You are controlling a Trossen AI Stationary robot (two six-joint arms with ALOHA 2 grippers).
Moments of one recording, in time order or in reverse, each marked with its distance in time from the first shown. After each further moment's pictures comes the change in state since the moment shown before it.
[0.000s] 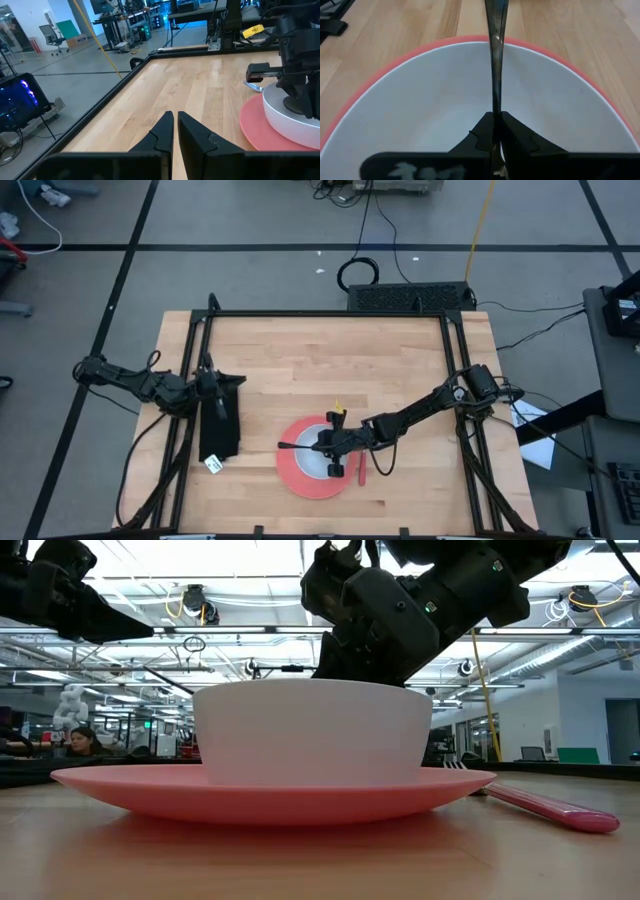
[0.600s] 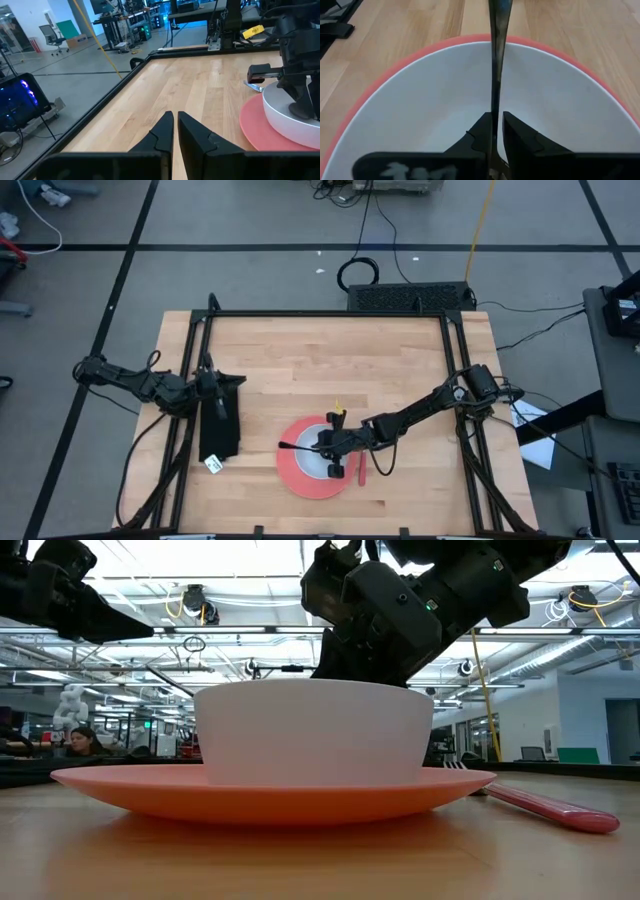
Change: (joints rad) left arm 0.000 0.000 0.000 0.000 0.000 0.000; right arm 0.000 0.000 0.000 -0.001 -0.021 0.026
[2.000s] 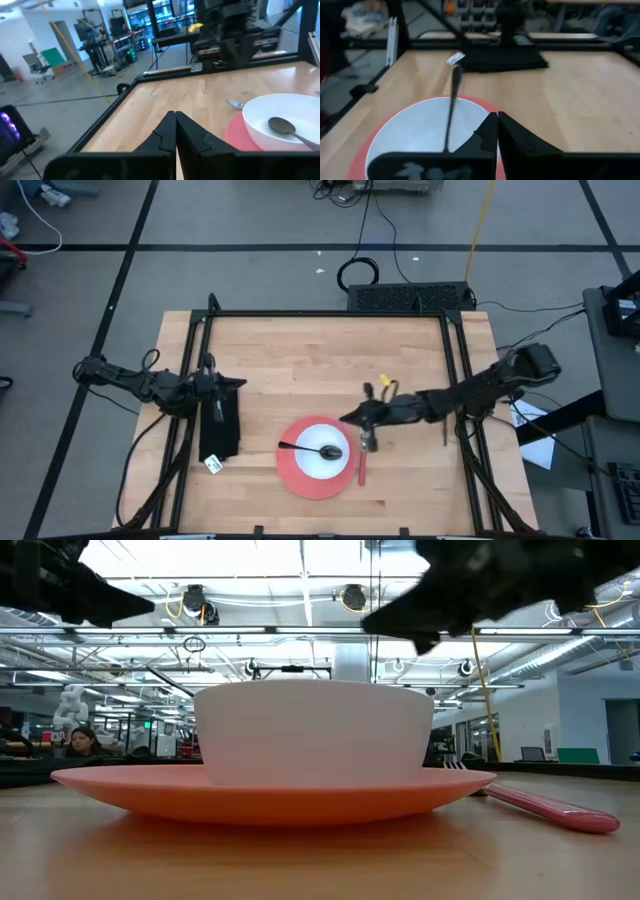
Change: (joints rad) left arm 0.000 -0.002 0.000 0.125 0.101 0.125; right arm -0.074 -0.493 -0.469 0.337 0.010 -0.168
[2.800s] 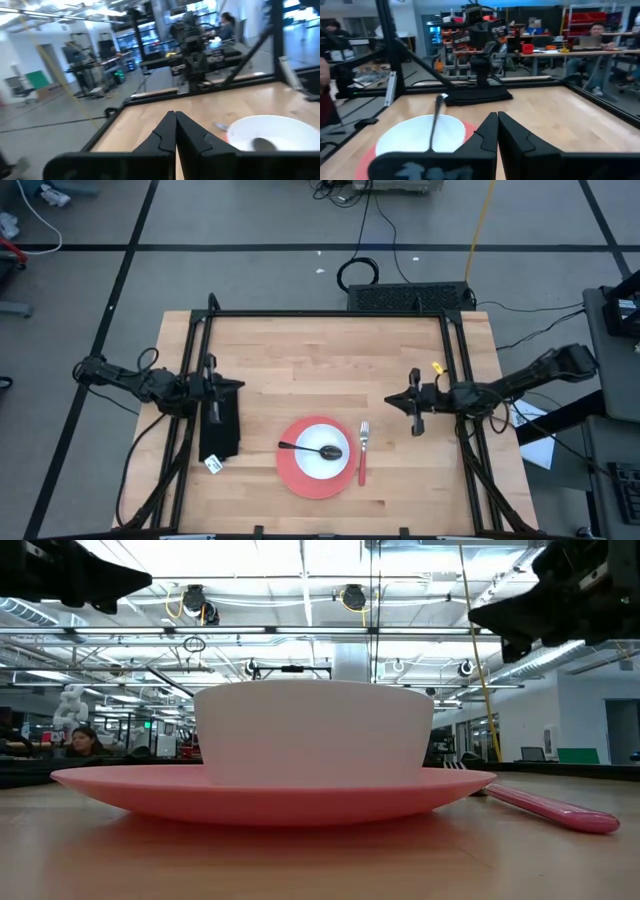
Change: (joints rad) left arm 0.000 0.000 0.000 0.116 0.106 0.062; right arm 0.000 -0.672 -0.556 0.209 0.096 -0.026
